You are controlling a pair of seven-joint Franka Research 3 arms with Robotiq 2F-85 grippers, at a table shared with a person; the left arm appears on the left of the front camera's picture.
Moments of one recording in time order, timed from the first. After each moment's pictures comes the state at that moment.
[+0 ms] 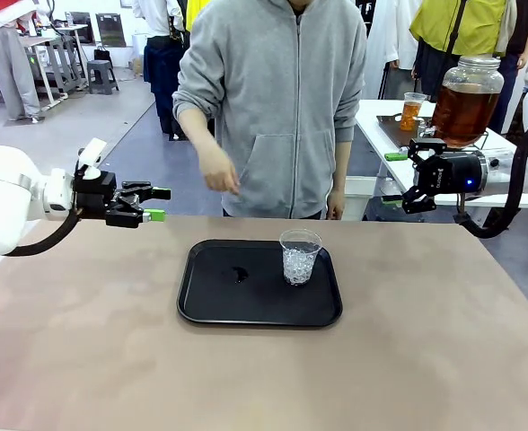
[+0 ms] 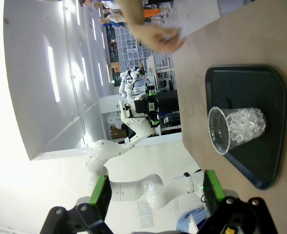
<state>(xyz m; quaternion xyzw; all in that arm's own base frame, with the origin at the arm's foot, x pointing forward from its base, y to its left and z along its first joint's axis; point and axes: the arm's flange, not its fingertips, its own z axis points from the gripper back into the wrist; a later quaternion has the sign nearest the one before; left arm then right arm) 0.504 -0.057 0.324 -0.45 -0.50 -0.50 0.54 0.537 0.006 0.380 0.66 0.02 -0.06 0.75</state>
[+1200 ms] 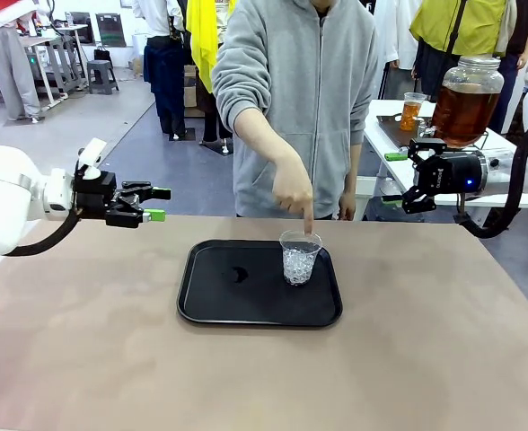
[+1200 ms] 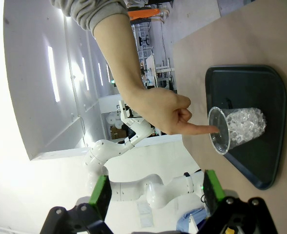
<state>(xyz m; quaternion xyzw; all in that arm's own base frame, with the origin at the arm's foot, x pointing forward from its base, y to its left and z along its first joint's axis) 0.504 -0.057 0.324 -0.45 -0.50 -0.50 0.54 0.537 0.006 0.380 0.66 0.02 -0.06 0.75</state>
